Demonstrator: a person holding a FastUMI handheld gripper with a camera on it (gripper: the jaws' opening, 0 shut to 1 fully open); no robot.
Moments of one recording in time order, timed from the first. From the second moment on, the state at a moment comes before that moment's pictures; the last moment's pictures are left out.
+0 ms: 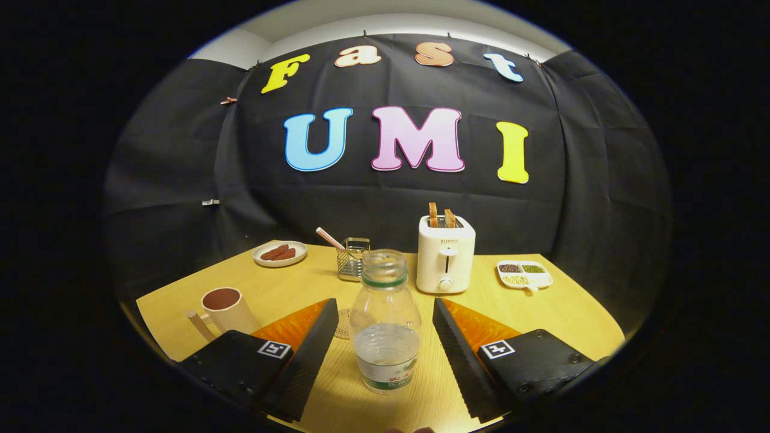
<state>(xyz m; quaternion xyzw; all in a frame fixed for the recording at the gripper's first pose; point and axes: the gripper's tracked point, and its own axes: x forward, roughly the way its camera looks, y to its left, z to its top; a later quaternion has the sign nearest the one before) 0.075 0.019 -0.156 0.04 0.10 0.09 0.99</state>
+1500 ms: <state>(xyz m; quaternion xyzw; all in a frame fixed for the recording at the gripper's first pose) 0.101 0.044 -0.190 -0.03 0.12 0.13 0.98</state>
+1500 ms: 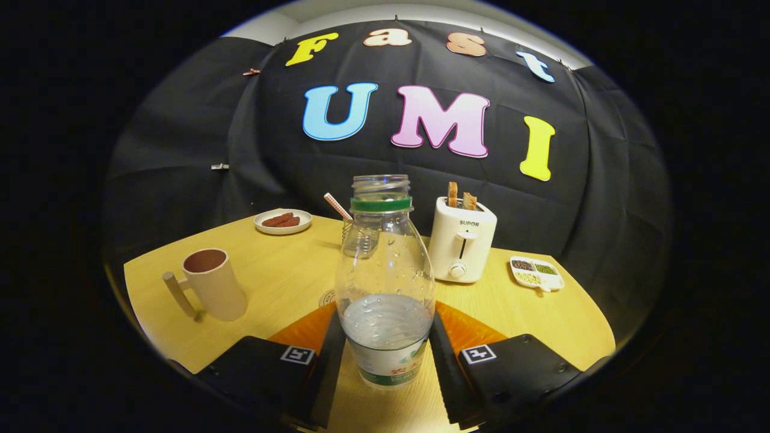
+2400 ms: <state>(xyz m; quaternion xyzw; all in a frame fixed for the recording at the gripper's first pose) 0.114 0.156 -0.140 -0.42 0.02 0.20 0.88</state>
